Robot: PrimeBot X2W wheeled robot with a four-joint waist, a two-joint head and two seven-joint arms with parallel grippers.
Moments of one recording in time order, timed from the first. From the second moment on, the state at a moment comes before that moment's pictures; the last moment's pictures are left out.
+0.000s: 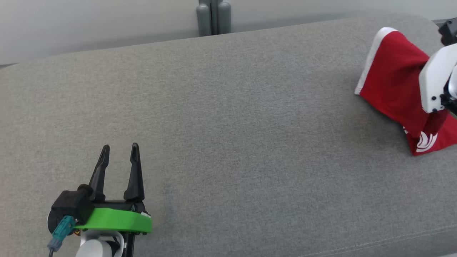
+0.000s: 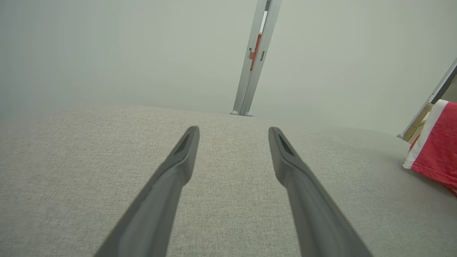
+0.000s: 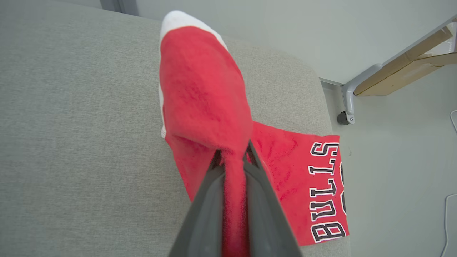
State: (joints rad) left arm -0.08 0.05 -0.06 0.14 -0.32 -0.12 -0.26; right arm -0.88 -0.61 0.49 0.68 0.50 0.13 0.50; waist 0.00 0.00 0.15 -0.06
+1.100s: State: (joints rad) left arm -0.19 0.11 -0.13 0.11 -0.32 -0.12 -0.25; right arm -0.78 -0.73 0.09 0.86 0.06 0.13 0.05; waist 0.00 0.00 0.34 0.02
